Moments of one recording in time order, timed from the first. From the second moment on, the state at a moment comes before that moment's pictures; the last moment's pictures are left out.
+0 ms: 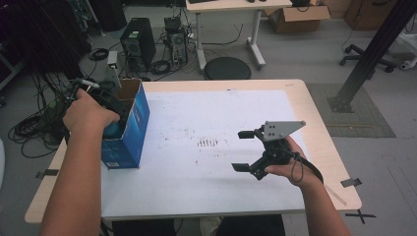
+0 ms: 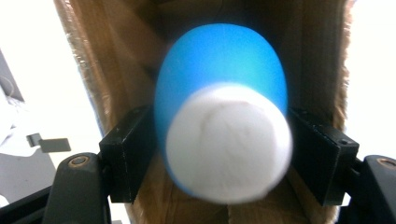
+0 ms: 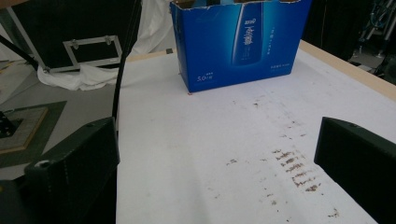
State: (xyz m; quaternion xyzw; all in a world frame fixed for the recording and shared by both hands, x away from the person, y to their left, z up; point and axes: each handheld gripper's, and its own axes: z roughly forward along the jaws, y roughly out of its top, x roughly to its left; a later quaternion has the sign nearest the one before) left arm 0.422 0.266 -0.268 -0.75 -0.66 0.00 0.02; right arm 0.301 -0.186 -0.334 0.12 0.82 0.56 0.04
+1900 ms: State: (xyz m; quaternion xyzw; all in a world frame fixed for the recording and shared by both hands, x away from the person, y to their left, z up) left arm 0.374 0.110 -0.186 -0.92 -0.39 -0.03 0.01; right arm 0.322 -0.208 -0.253 0.11 0.87 0.47 0.08
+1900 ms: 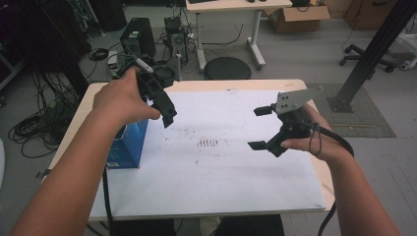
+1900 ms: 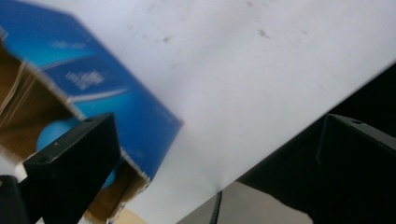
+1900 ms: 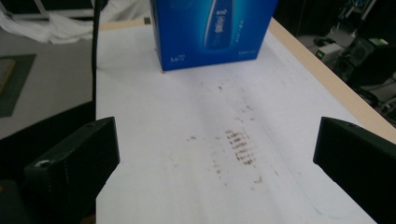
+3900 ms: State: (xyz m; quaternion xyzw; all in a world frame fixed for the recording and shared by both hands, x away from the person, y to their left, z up) left arm 0.368 0.042 -0.245 -0.99 -0.10 0.04 0.03; right arm 0.359 -0.205 -0.274 0.05 0.98 0.20 0.03
